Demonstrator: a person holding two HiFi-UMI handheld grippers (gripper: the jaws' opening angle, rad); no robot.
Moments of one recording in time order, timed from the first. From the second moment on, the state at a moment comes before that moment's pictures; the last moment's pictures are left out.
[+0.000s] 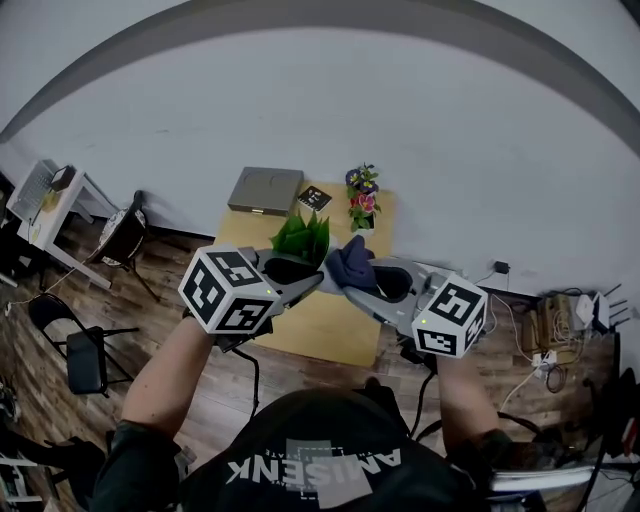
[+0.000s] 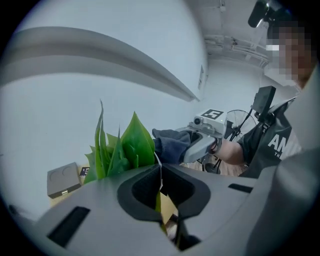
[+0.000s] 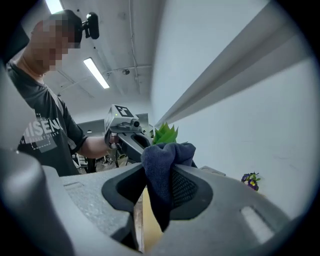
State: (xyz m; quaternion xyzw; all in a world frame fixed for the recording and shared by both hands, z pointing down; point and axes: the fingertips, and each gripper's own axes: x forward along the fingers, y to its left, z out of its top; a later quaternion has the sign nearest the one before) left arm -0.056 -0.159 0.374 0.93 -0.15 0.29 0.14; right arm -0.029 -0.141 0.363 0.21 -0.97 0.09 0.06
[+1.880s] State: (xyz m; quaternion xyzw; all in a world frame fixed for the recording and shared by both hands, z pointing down) left arm -0.156 -0.213 0.526 0.85 -0.29 0.42 0.10; right arm -0.026 -0.153 0.399 0.32 -0.94 0.11 0.10
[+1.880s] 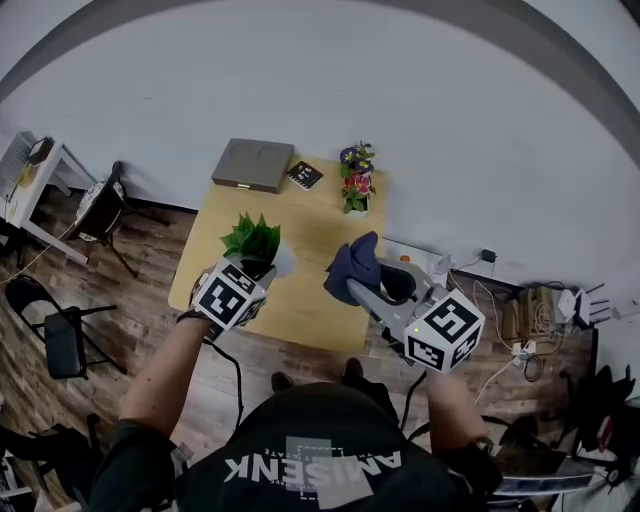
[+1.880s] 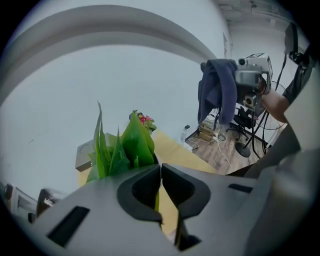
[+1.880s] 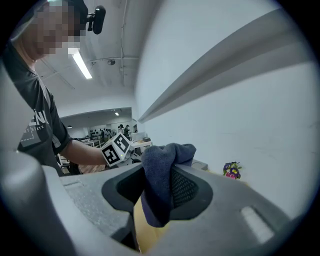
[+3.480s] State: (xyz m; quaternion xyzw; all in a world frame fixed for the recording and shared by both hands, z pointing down) left arm -0.186 -0.238 0.667 0.76 -0.31 0.58 -0.04; right arm 0.019 -0.216 0.432 0.32 -0.93 0.17 0.08
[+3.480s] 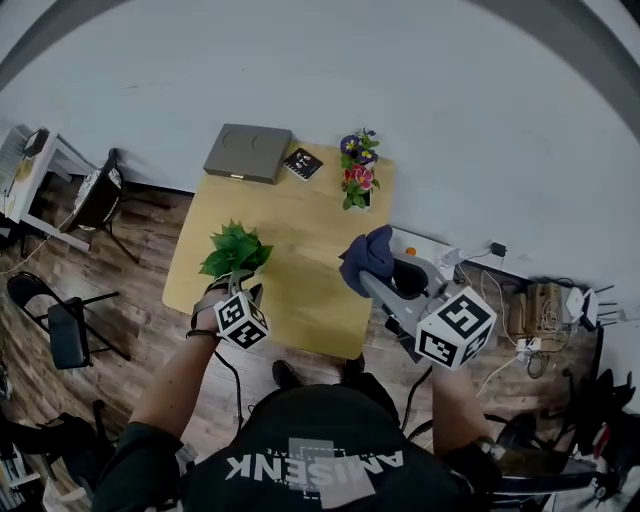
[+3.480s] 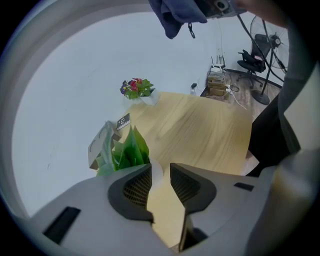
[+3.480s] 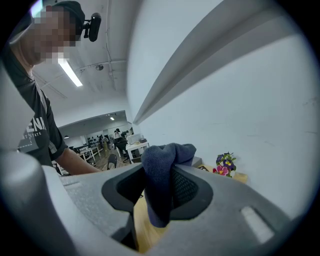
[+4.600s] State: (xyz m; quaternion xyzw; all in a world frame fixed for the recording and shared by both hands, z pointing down) left arm -0.213 -0.142 0.336 0.82 -0.57 0.03 0.05; right arm -0.030 -0.180 0.322 0.26 -0.96 0.07 0.01
